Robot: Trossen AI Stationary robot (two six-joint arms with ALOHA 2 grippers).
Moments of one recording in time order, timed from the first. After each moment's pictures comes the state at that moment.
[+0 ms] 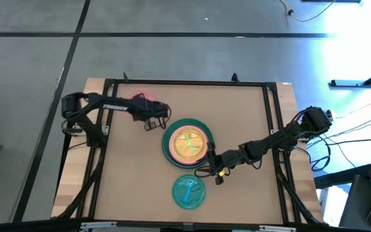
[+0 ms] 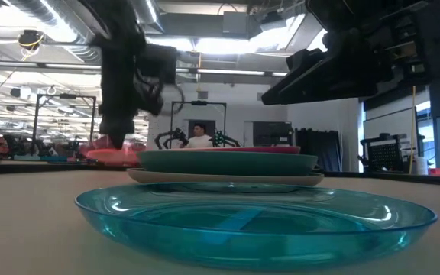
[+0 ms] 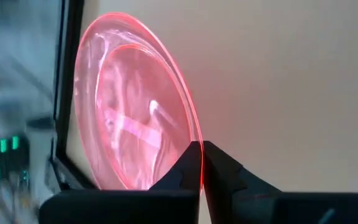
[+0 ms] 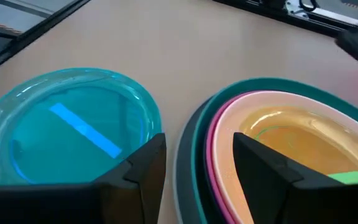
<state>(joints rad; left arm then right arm) 0.26 1.62 0.97 -0.89 -0.59 -0.17 0.39 1.60 0.67 0.45 0.20 -0.10</state>
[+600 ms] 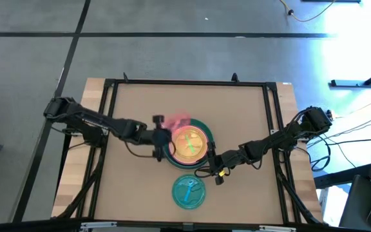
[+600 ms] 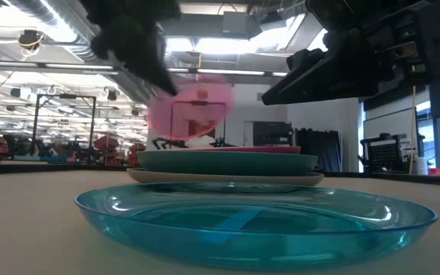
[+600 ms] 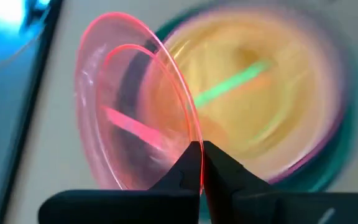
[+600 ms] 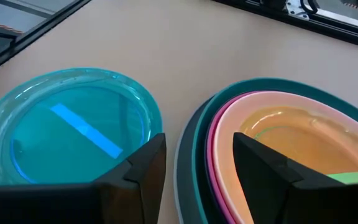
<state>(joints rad) -0.18 1.44 0.97 -0.43 -0.44 0.04 0.39 1.60 0.67 0.45 0.20 -0.10</state>
